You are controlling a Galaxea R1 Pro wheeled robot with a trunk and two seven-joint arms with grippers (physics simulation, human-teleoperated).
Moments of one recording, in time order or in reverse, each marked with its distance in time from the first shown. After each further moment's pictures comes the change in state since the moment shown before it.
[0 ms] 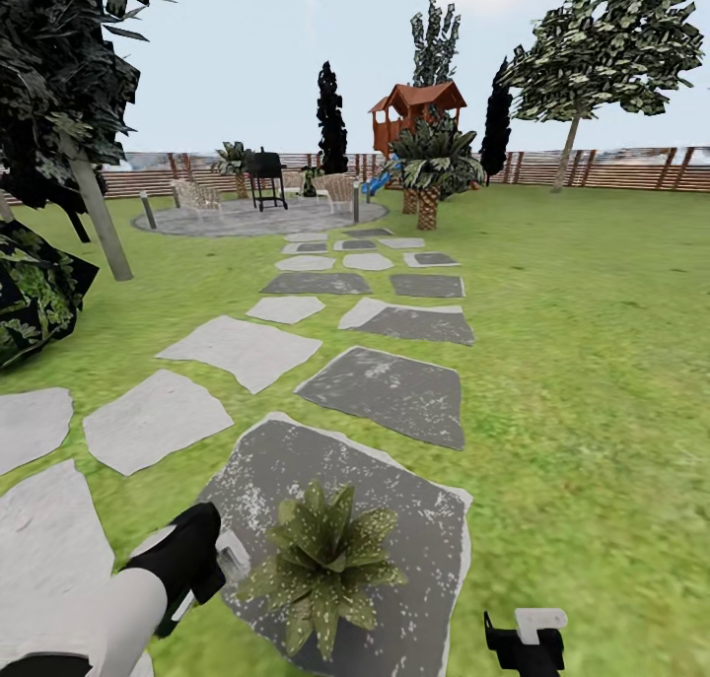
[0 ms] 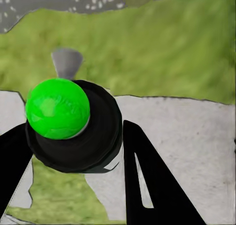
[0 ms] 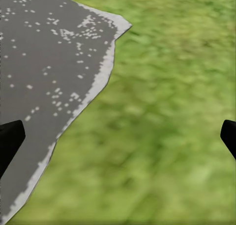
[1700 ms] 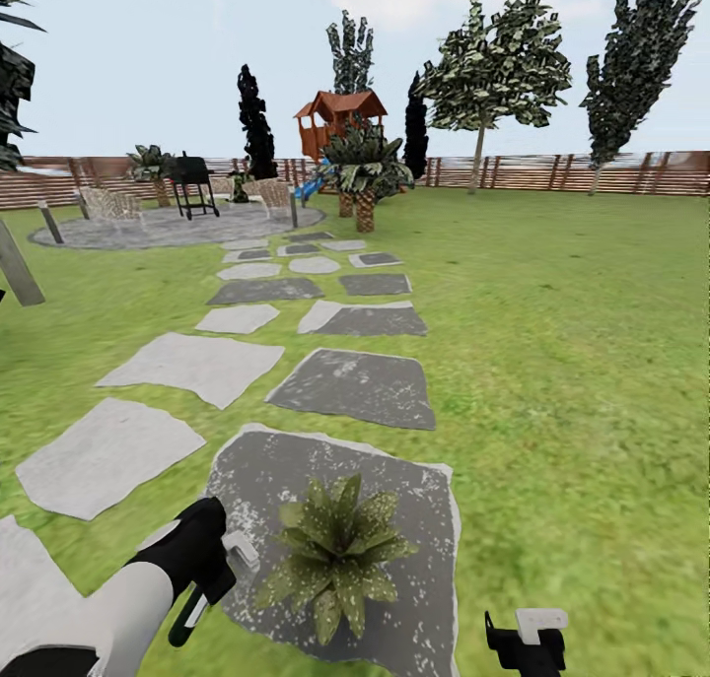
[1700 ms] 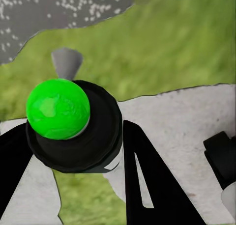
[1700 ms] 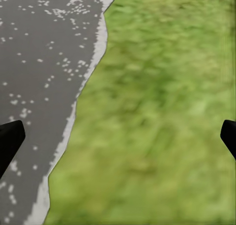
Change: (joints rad) left arm -0.017 -0.017 0.017 0.004 -0.005 0.007 -0.098; right arm 0.000 -0.002 -0.003 0.000 -0.001 0.000 -0.001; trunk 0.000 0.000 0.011
